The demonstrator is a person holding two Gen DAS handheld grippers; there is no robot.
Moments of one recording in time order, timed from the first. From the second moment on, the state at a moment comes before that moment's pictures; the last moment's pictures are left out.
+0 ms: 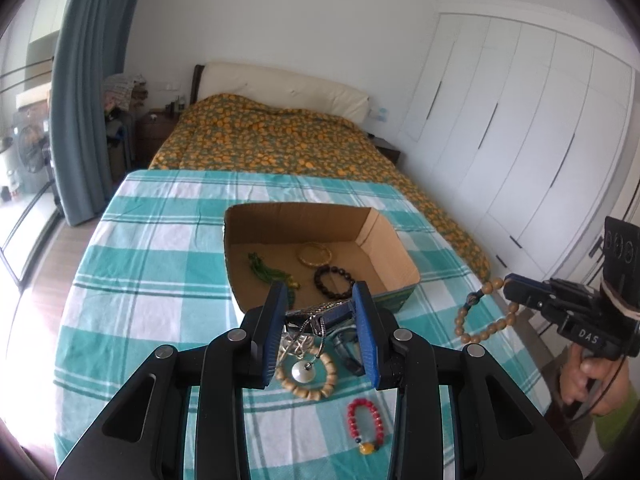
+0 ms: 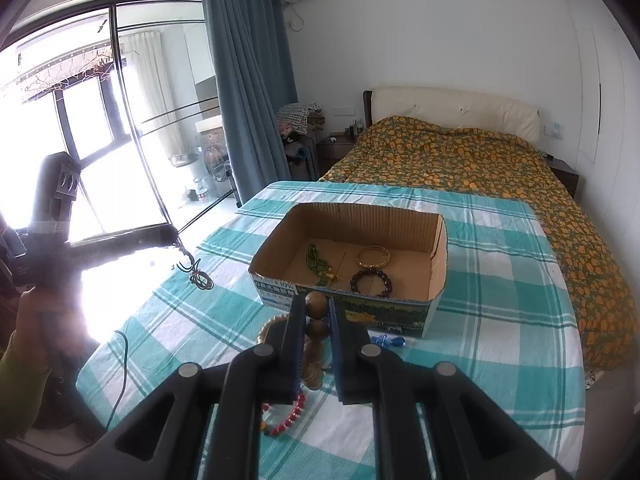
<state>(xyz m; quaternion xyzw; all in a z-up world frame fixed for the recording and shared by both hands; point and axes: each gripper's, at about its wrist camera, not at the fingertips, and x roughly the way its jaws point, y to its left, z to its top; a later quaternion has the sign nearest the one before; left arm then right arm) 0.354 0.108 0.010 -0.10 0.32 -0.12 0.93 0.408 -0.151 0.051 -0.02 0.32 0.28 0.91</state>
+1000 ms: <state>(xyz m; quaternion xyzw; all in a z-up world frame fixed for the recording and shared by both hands) 0.418 0.108 -0.069 -0.03 0.37 0.00 0.93 0.509 -0.163 -0.021 -0.07 0.34 0.14 0.93</state>
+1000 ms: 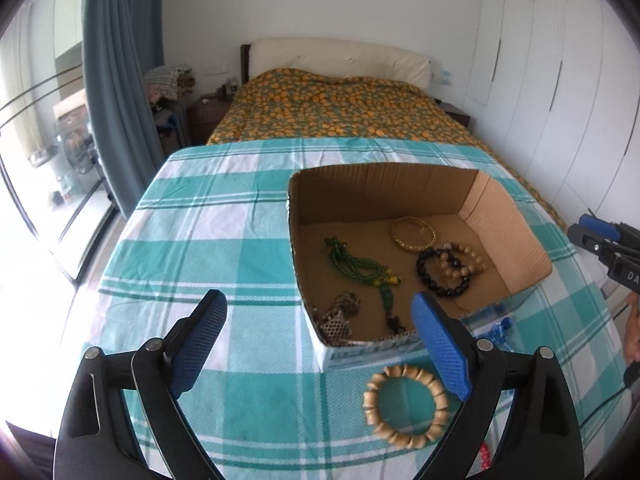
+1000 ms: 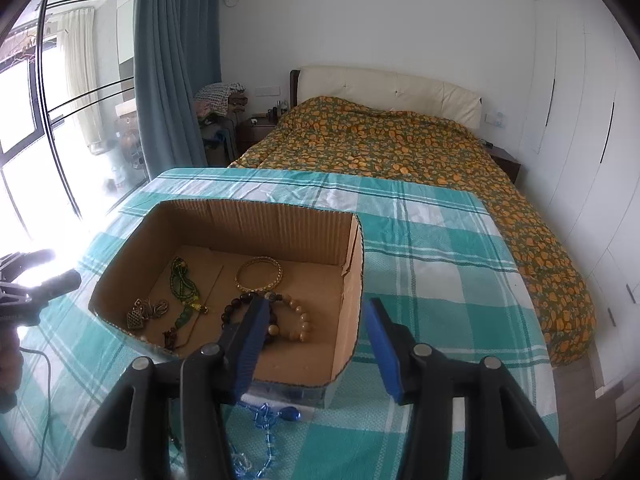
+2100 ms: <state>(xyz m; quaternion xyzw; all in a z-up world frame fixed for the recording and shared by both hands) 0.214 0.031 -0.145 -0.06 0.41 -0.01 0.91 0.253 -0.221 -0.118 0.00 0.38 0.11 0.92</state>
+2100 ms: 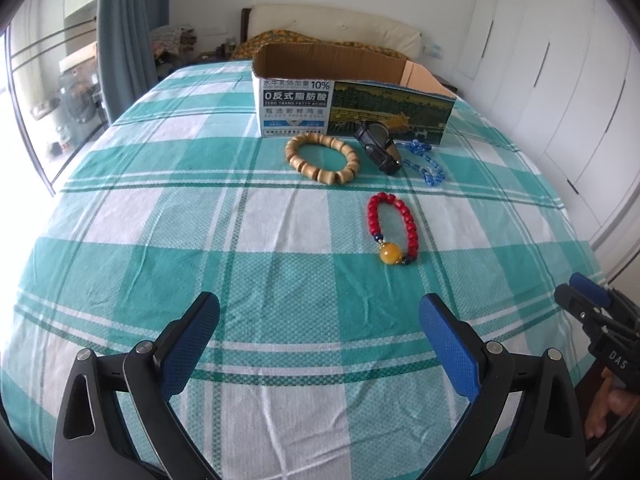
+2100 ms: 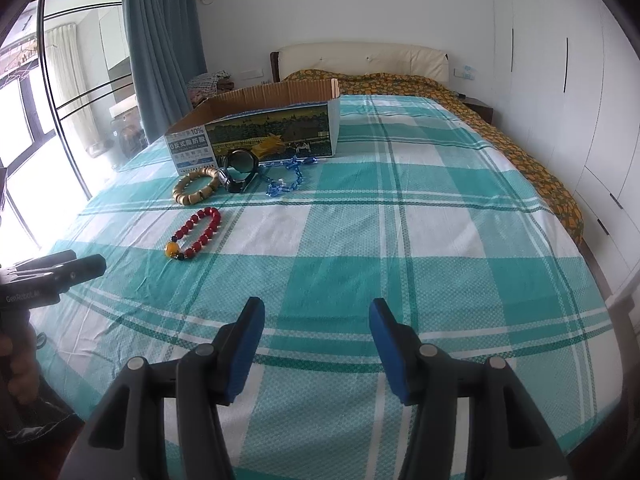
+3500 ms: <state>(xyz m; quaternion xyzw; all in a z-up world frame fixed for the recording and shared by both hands) 0.260 0.019 -0.142 -0.09 0.42 -0.01 0.90 0.306 -0.218 -0.107 0.01 0.37 0.12 0.92</state>
